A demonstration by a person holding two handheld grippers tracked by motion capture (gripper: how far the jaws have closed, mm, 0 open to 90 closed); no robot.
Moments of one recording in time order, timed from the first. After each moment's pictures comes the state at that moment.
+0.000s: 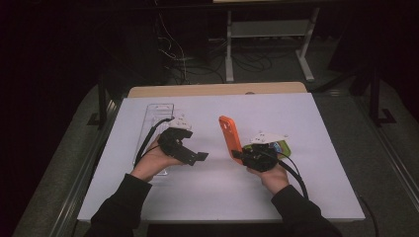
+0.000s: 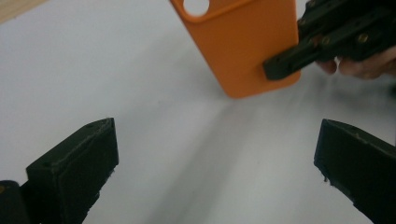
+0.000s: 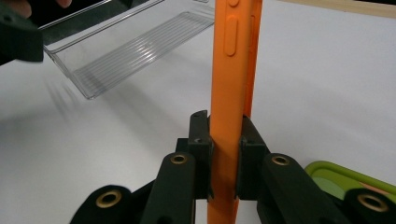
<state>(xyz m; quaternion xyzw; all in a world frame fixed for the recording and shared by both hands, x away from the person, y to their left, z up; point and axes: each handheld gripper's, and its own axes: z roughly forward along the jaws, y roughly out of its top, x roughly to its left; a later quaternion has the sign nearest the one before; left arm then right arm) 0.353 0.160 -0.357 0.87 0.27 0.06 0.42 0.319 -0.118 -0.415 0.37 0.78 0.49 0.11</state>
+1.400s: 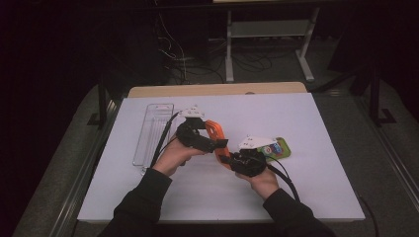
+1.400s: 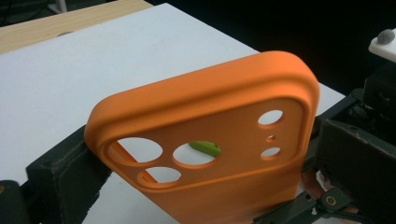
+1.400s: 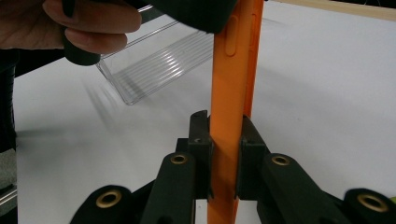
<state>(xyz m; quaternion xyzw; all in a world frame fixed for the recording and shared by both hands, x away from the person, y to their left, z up) 0.374 0.120 -0.361 0.81 0.29 0.02 0.51 0.307 -0.088 -0.412 0.34 0.79 0.51 0.08</state>
